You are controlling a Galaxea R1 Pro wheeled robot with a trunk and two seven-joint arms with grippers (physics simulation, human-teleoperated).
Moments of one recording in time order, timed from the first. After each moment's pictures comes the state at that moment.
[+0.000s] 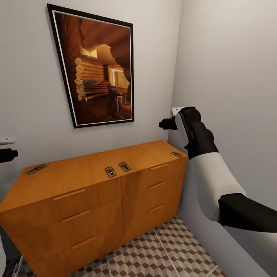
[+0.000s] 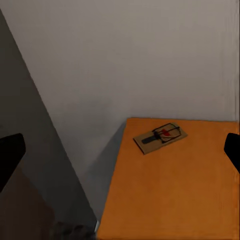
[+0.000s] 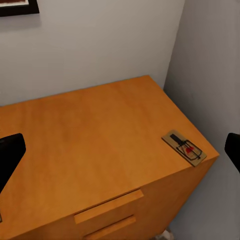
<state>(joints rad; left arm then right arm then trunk) -0.81 0.37 0.42 -1.51 -0.25 1.04 -0.08 -1.32 0.15 0.04 -0.96 0.00 1.04 -0.11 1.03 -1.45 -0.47</state>
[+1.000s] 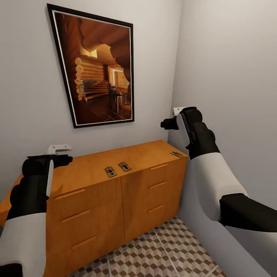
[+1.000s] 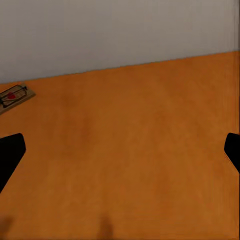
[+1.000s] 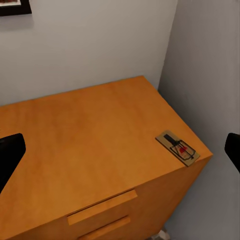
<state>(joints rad) -0.80 0.09 0.24 -1.44 -0.24 1.04 -0.08 -1.31 0.14 0.04 -0.97 0.01 1.04 -0.11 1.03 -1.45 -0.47</state>
